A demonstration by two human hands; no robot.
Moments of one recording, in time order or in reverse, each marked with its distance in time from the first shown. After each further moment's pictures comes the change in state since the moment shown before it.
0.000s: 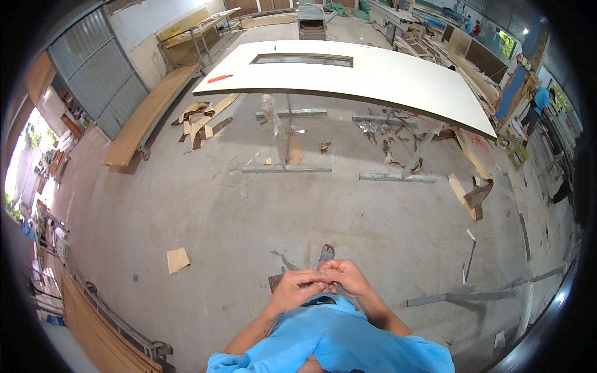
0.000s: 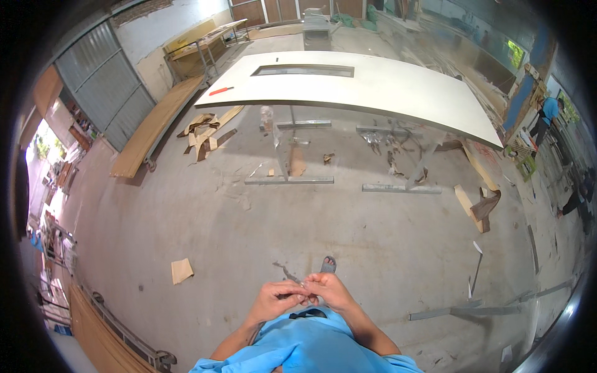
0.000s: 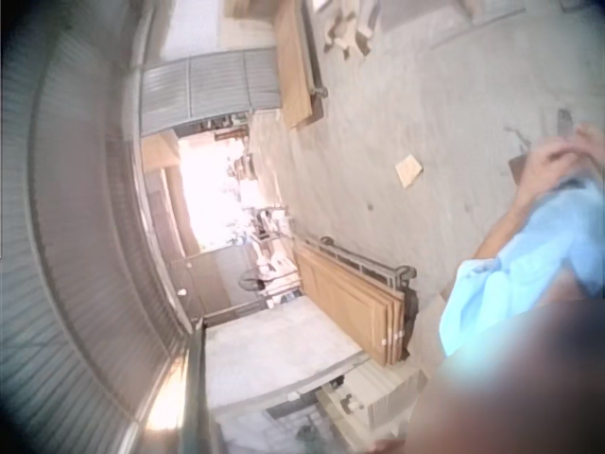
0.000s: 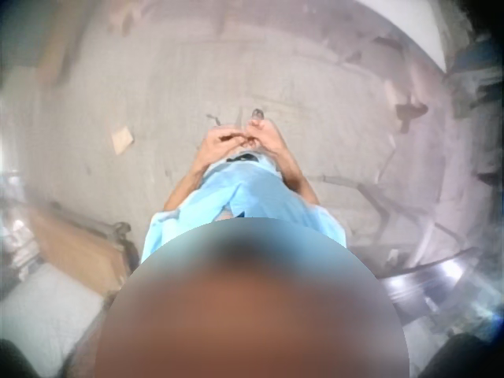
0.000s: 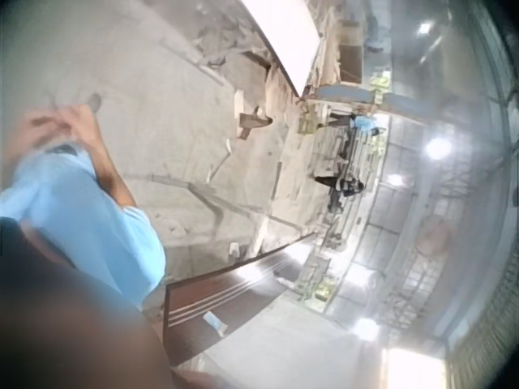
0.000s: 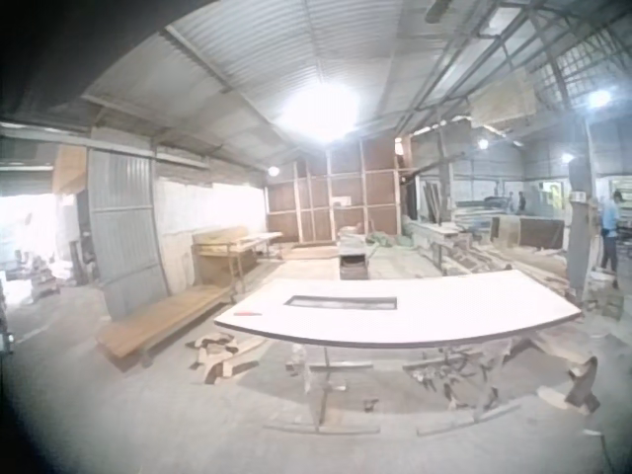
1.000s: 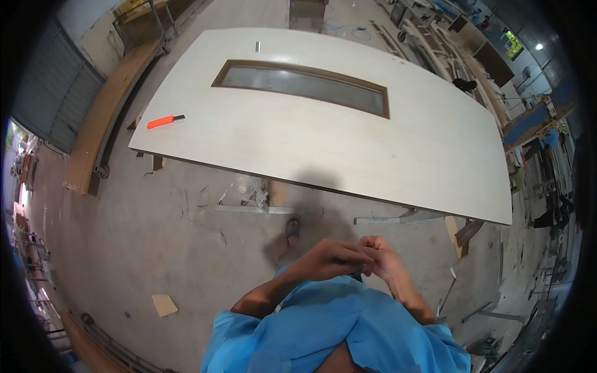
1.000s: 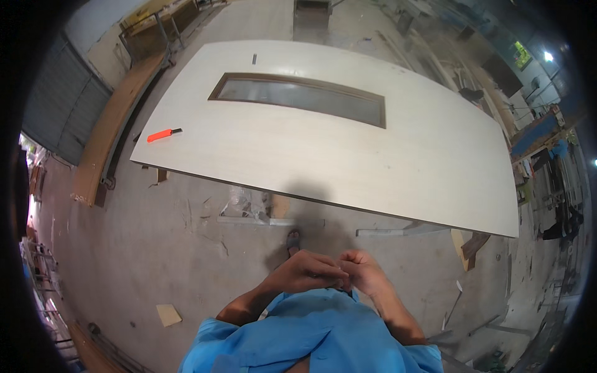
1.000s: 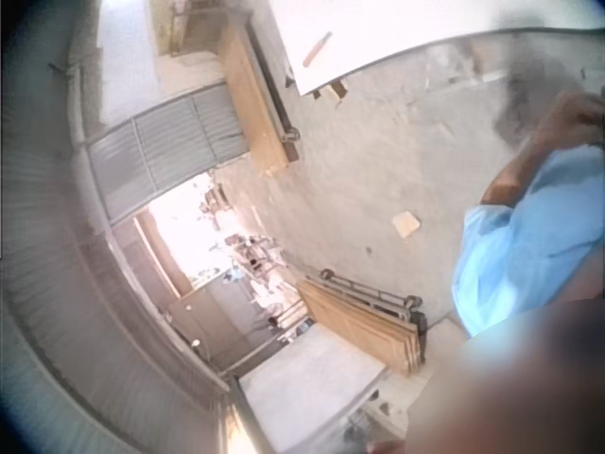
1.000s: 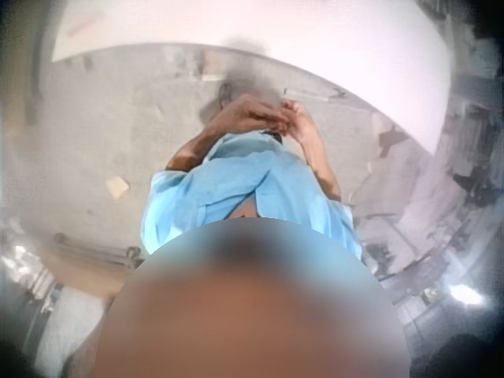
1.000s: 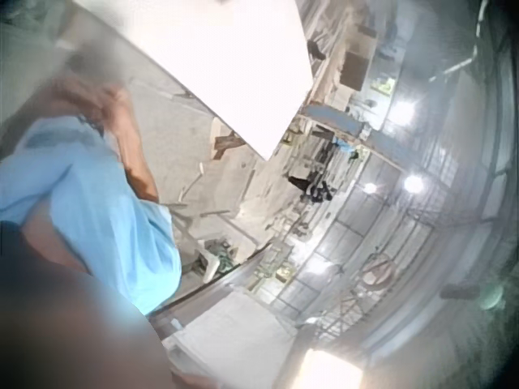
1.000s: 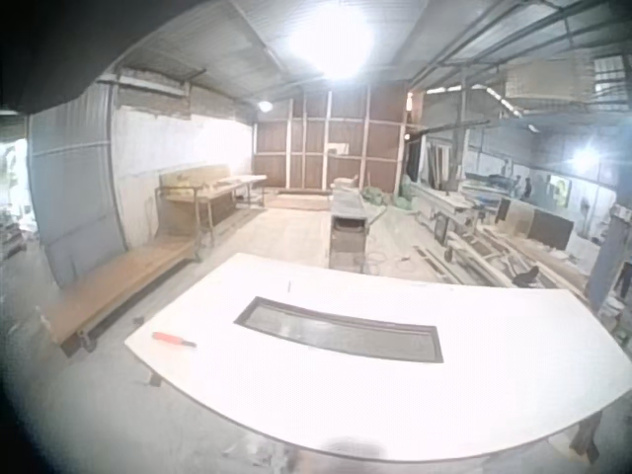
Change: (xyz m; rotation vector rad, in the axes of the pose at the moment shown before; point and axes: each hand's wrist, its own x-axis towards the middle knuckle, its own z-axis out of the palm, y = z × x) left_hand 0.705 -0.010 -0.315 -0.211 -0.468 0.135; right_hand 0.524 -0.420 -0.241 0.119 0.229 0.110
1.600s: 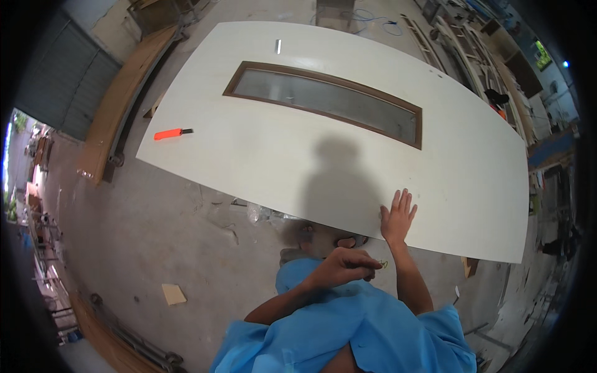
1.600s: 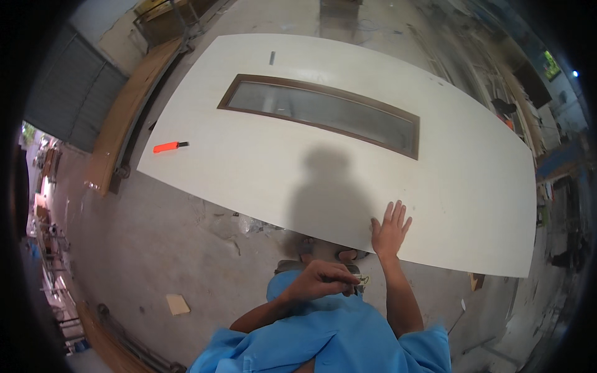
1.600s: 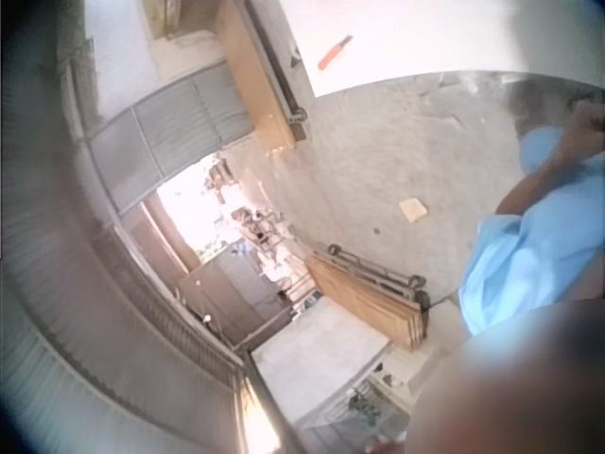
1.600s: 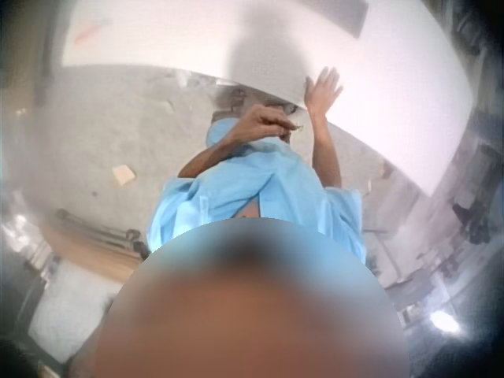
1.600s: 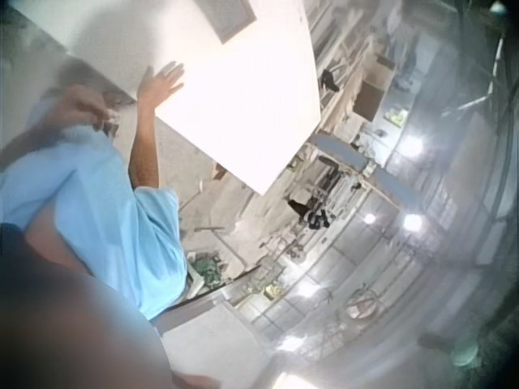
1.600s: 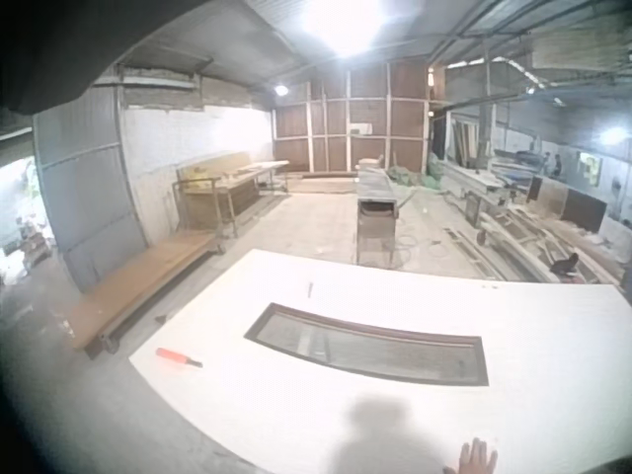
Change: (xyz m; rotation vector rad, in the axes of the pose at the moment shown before) left_hand 0.081 -0.035 -0.077 -0.251 0.232 -0.156; right_hand 0.217 -0.052 -0.150 -1.903 0.984 -0.347
